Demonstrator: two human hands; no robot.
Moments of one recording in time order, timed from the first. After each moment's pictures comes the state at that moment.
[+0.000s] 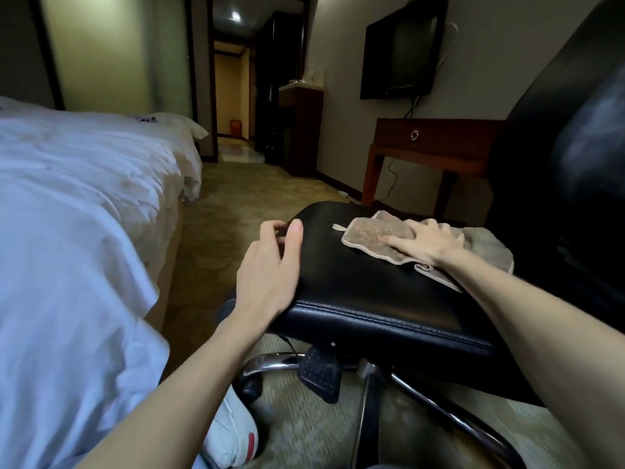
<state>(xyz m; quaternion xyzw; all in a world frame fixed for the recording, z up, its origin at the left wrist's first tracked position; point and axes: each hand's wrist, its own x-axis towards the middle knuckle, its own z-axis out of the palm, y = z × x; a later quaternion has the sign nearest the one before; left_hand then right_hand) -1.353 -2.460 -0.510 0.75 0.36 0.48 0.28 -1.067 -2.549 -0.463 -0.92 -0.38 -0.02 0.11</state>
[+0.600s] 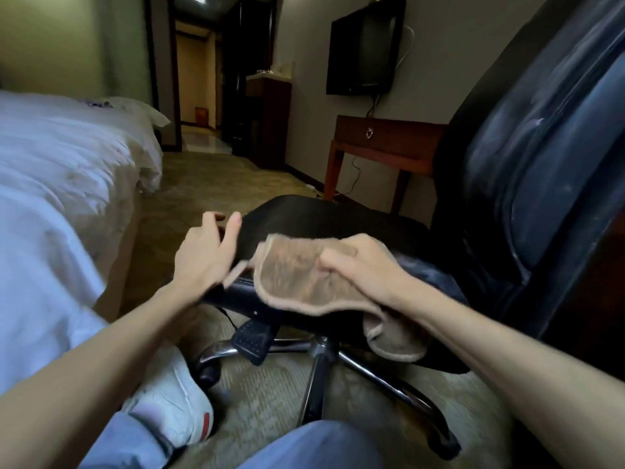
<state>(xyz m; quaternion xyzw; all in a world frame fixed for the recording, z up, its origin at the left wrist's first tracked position) -1.356 -2.445 -0.504 0.79 0.40 0.40 0.23 -1.210 -2.668 -0.435 -0.73 -0.56 0.10 0.38</state>
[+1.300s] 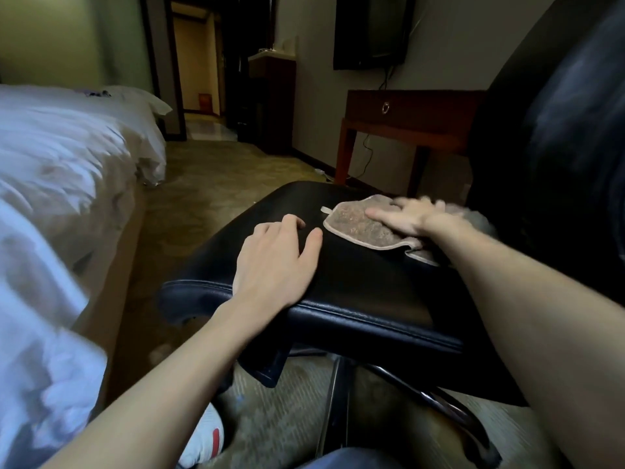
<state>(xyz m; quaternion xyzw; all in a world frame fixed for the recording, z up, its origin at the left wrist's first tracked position) -1.295 -2.493 -0.499 0.86 0.35 0.35 0.14 -1.036 -2.566 -0.438 -0.95 -0.31 0.00 0.06</state>
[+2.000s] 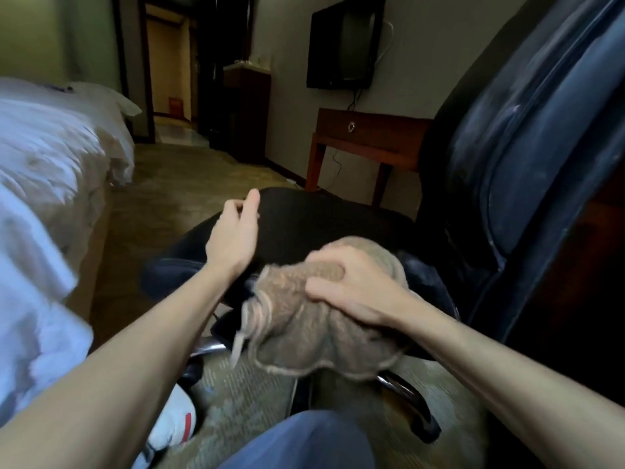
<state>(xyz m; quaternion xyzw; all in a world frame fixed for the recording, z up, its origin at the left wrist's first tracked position) -1.310 -2.484 -0.484 0.71 0.37 0.42 0.43 -1.227 -2.686 -0.451 -0.70 -0.64 0.03 0.30</state>
